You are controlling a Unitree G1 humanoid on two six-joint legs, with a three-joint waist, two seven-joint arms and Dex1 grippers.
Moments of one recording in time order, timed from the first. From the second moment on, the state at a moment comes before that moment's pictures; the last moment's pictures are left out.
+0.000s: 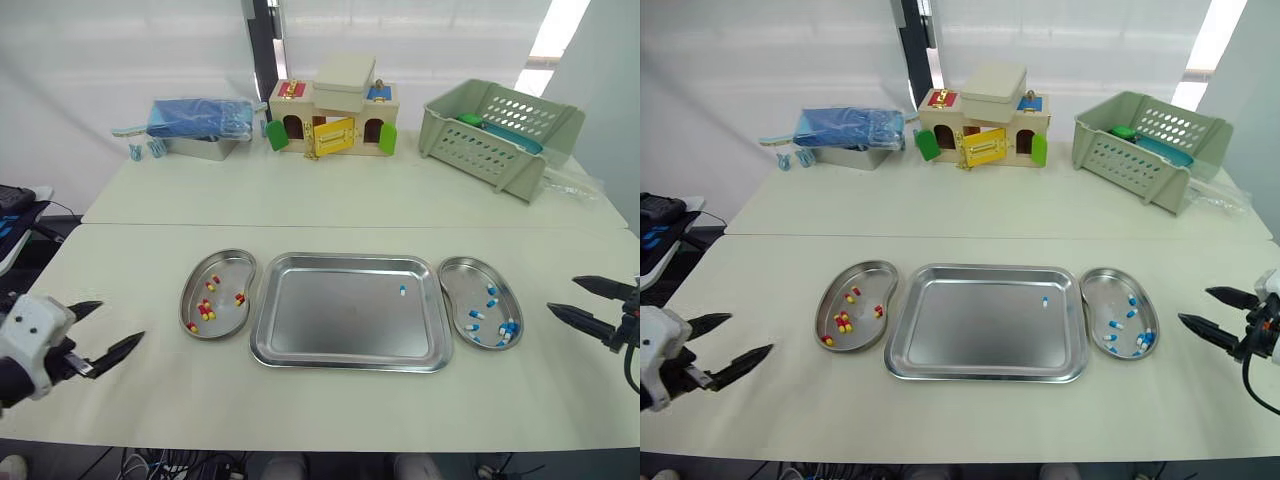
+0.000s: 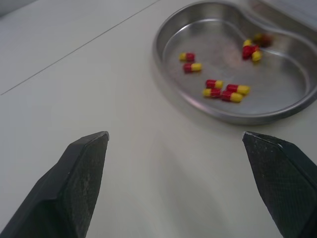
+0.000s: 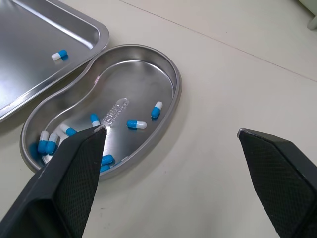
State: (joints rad) left arm 0.31 0.78 0.66 -0.13 -0.36 0.16 -1.00; right arm 0.02 -0.99 -0.48 0.12 0.53 0.34 1.12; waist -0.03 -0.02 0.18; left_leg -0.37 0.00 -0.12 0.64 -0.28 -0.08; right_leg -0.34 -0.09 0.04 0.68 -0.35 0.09
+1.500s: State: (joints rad) left arm 0.65 0.35 0.11 -0.30 -0.44 -0.62 -1.10; right arm -0.81 -0.66 0.43 0.42 -0.01 0.24 1.28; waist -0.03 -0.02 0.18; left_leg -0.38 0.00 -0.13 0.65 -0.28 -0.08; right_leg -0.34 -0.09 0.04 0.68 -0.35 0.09
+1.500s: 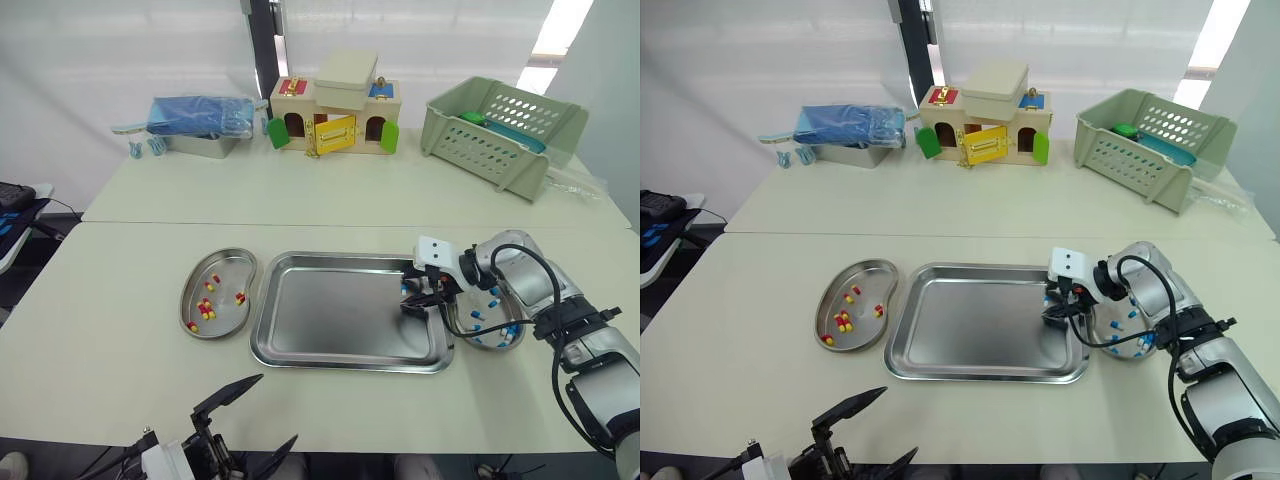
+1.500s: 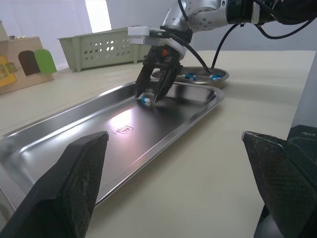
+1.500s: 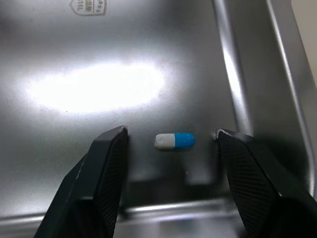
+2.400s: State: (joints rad) left arm 0.63 0.43 0.09 -0.23 -0.45 -0.65 -1.08; right arm -0.80 -0.66 0.40 0.39 -0.05 0.25 1.32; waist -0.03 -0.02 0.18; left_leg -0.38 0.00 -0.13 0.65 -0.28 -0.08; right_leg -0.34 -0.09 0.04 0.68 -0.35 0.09
